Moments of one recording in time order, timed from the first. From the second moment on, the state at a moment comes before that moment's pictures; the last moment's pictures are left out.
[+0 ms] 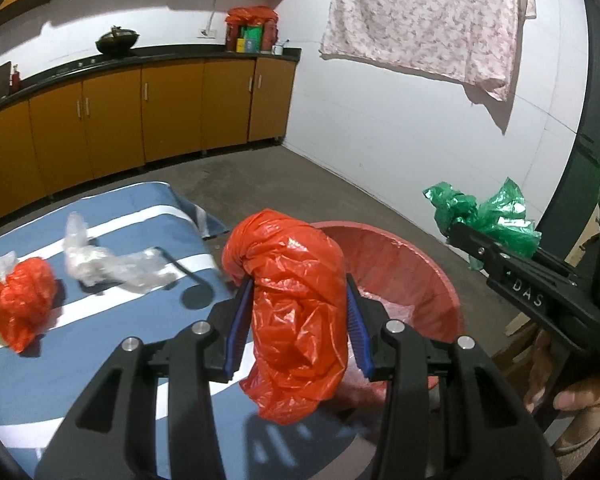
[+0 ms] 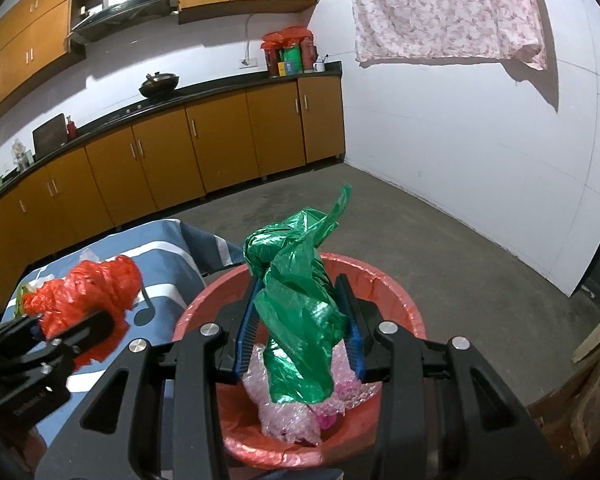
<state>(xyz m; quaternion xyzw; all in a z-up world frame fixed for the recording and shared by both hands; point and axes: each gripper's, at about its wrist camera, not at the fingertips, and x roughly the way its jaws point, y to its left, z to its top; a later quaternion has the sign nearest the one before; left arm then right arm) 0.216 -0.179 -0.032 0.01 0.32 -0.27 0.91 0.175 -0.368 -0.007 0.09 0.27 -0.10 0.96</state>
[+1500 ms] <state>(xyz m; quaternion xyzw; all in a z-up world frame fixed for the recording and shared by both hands) 0.195 0.110 -0.072 0.01 0.33 0.06 0.94 0.198 -0.227 -0.027 -0.02 0.32 0.00 0.95</state>
